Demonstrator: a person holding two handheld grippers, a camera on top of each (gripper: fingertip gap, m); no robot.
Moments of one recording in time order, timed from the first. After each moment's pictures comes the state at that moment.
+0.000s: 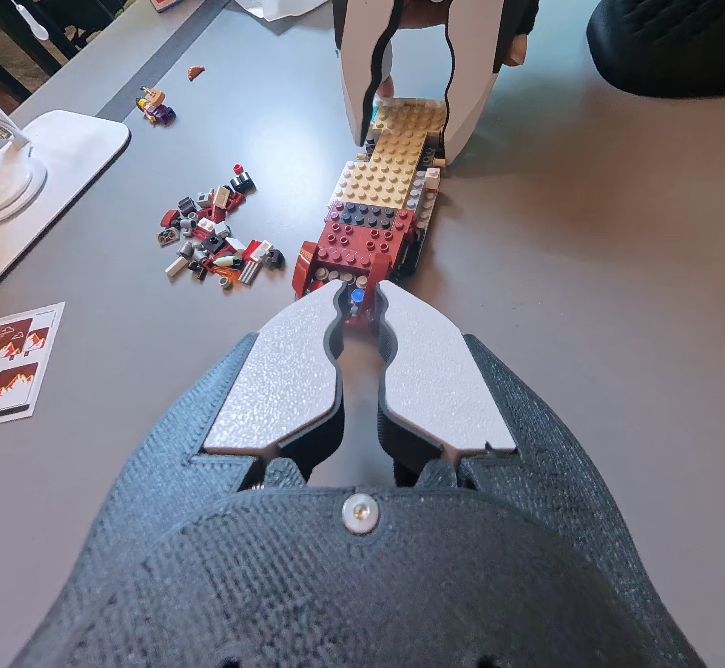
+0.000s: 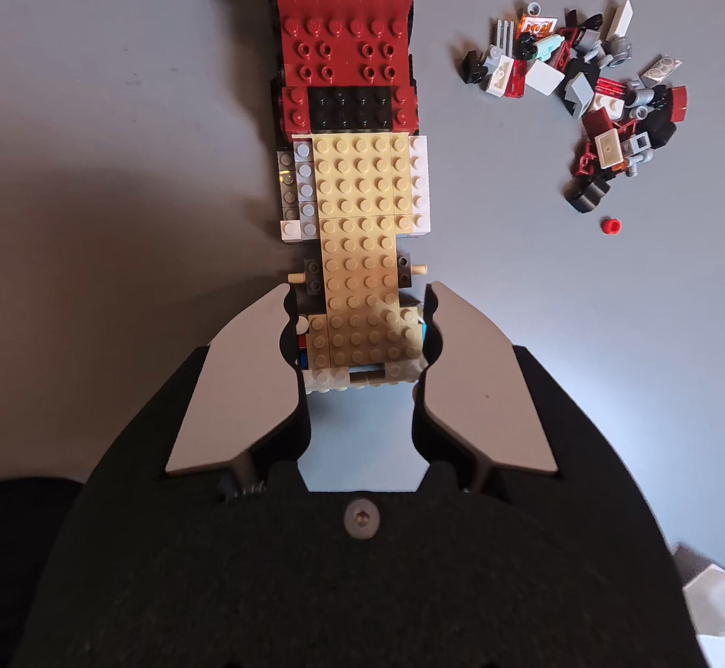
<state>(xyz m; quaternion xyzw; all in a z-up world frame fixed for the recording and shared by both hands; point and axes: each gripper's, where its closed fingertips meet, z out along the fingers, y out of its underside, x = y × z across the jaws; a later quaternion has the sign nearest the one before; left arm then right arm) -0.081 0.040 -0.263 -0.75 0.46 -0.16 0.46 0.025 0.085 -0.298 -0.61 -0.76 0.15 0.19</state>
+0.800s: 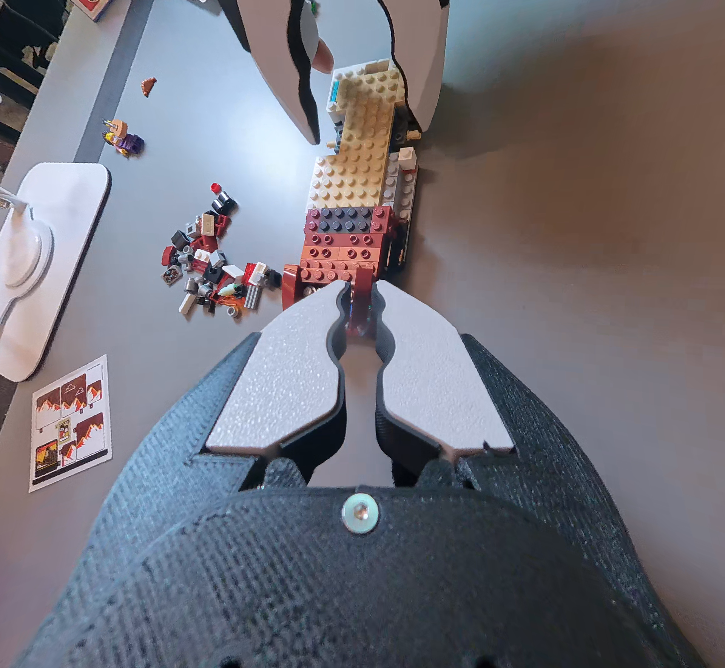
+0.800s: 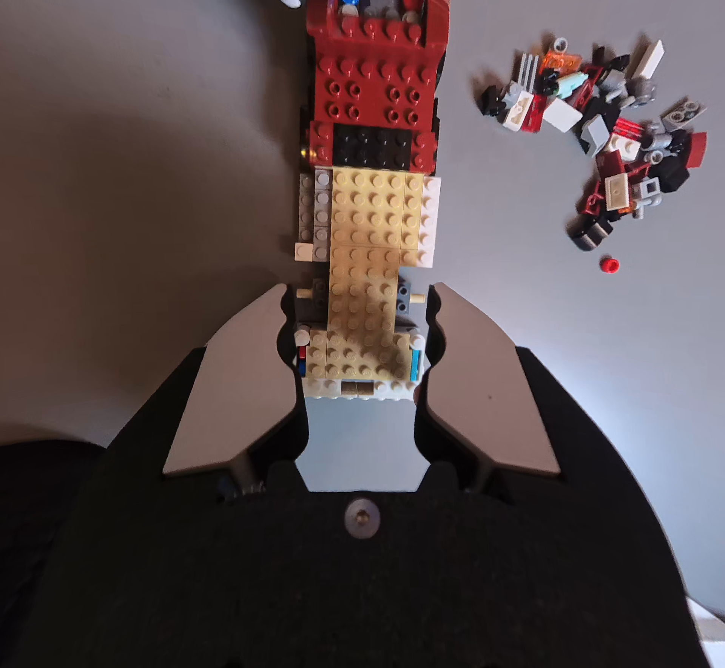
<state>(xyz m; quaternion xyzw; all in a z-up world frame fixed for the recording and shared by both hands) -0.070 0.041 -0.264 -0.72 0.56 -0.08 0.41 0.015 0.081 -0.288 -0.58 -0.79 0.14 0.14</state>
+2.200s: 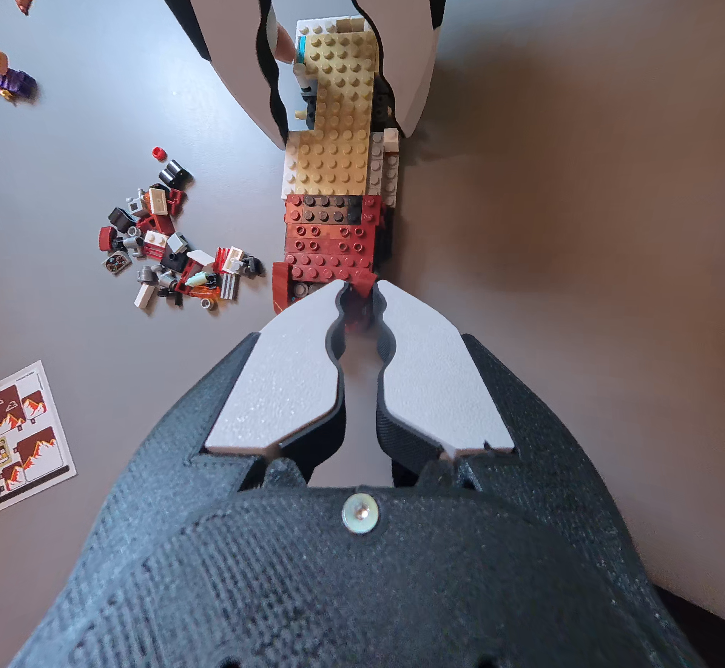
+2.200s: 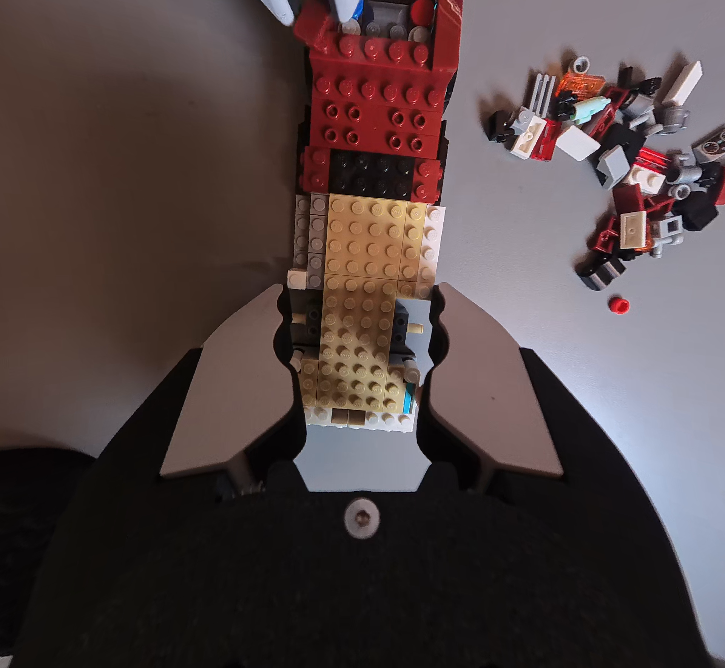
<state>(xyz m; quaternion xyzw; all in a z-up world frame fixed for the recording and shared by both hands) -0.073 0.044 -0.267 -0.75 0.58 -0.13 0.29 0.001 0.083 -0.298 -0.58 -0.80 0.14 0.11</state>
